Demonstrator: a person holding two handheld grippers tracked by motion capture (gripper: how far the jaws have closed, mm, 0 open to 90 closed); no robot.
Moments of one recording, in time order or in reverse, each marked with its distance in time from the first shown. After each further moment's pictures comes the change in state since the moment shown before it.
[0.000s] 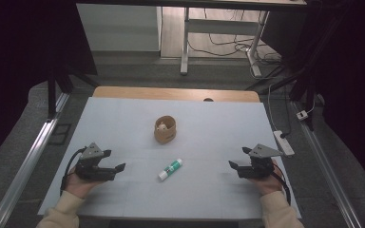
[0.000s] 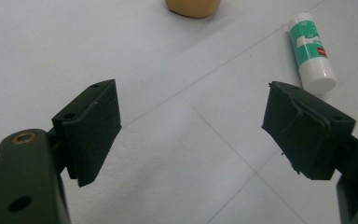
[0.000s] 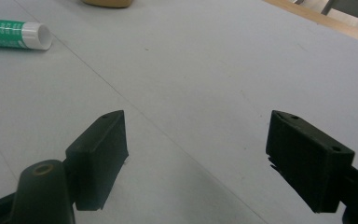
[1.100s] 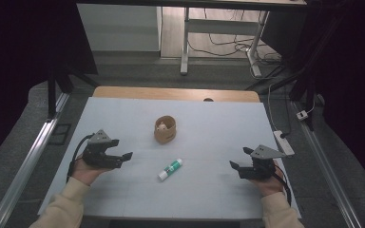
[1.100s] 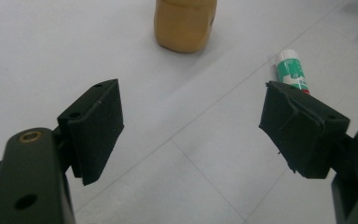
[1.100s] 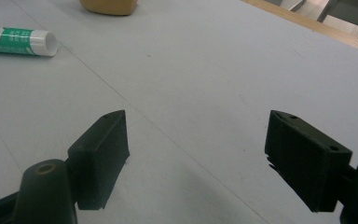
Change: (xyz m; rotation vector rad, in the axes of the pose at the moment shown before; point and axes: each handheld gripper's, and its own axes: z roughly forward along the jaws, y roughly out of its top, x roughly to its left) left arm 0.001 0.047 0.009 0.010 -0.042 0.013; right arm 0.002 0.001 -0.007 -0.021 -0.002 0.003
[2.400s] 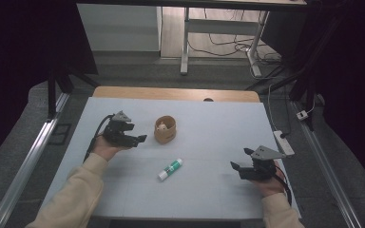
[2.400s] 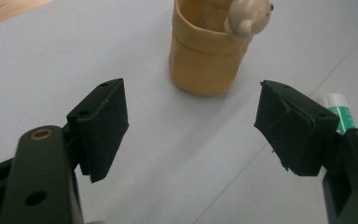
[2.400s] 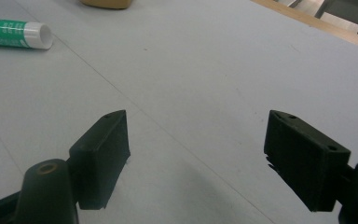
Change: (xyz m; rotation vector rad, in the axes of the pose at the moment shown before) left arm 0.020 0.056 0.058 0.078 0.013 0.019; right arm 0.000 -0.003 -0.001 0.014 -0.013 -0.006
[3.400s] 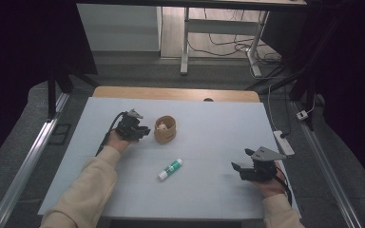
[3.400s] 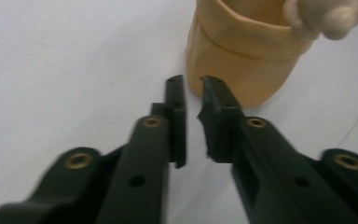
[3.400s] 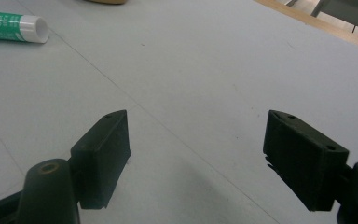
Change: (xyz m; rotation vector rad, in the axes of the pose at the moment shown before) left arm 0.014 0.011 0.052 0.085 0.006 -0.004; right arm 0.001 -0.002 -0.002 0.011 -0.017 -0.013
